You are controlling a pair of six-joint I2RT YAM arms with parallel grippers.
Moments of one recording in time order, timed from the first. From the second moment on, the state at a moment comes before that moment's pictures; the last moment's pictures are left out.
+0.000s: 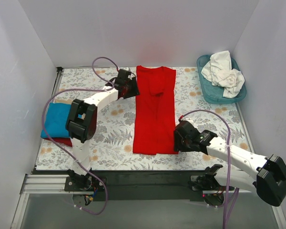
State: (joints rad) left arm -0.43 2.13 1.63 -0.26 0.01 -0.53; right arm 0.80 1.06 0.60 -0.63 0.17 0.68
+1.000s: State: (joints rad) left arm -0.54 1.42 0.62 -0.29 0.40 -0.87; right arm 0.52 0.93 0.36 -0.40 -0.19 0.71
